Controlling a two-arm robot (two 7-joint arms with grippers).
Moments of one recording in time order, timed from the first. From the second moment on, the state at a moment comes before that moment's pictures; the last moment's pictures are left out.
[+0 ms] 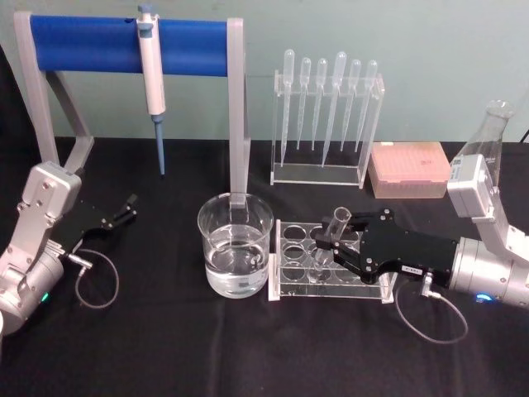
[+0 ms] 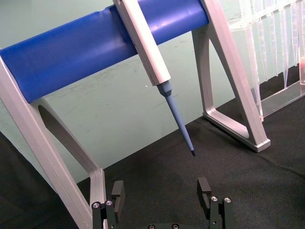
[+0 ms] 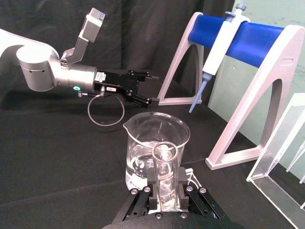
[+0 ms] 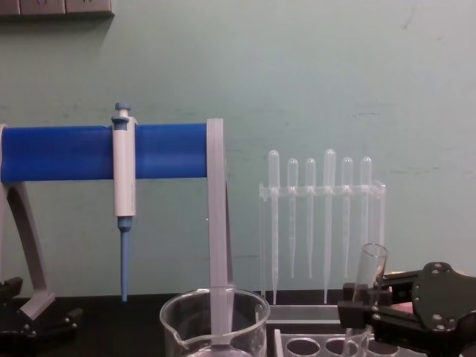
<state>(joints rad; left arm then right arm) -0.20 0.60 0.45 -1.41 -0.25 -0.12 0.03 0.35 0.64 -0.52 -1.46 0.47 -0.13 0.79</state>
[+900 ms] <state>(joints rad) -0.20 0.60 0.45 -1.41 -0.25 -0.12 0.03 0.41 0.66 -0.49 -1.54 0.56 0.04 0.78</state>
